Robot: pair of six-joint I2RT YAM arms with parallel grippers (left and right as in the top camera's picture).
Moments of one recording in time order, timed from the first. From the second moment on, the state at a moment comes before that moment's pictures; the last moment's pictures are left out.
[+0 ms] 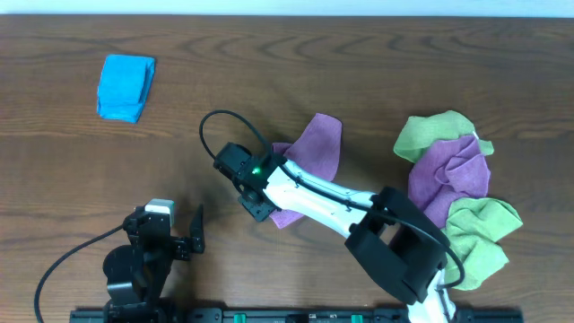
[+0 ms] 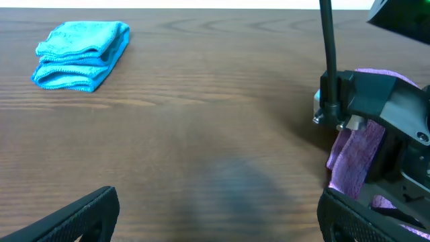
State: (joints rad) left arm 0.09 0.01 0.15 -0.53 0.25 0.04; right arm 0.94 2.07 1.45 -0.83 0.12 0.20
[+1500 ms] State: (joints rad) left arm 0.09 0.01 0.15 -0.53 0.25 0.04; right arm 0.84 1.78 1.56 -1.09 0.24 0.23
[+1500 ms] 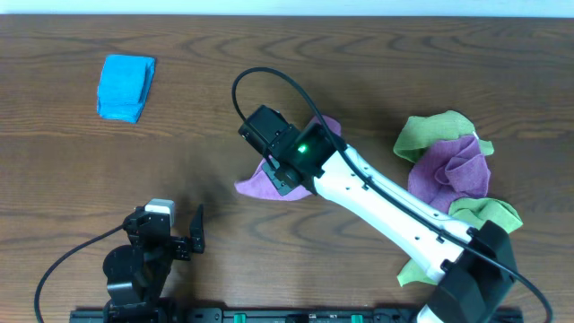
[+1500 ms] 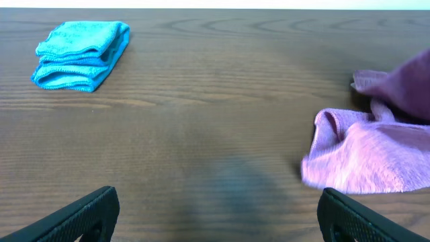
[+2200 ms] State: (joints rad) left arm 0.09 0.01 0.15 -0.53 0.25 0.04; right arm 0.74 1.78 1.56 -1.55 0.38 0.59
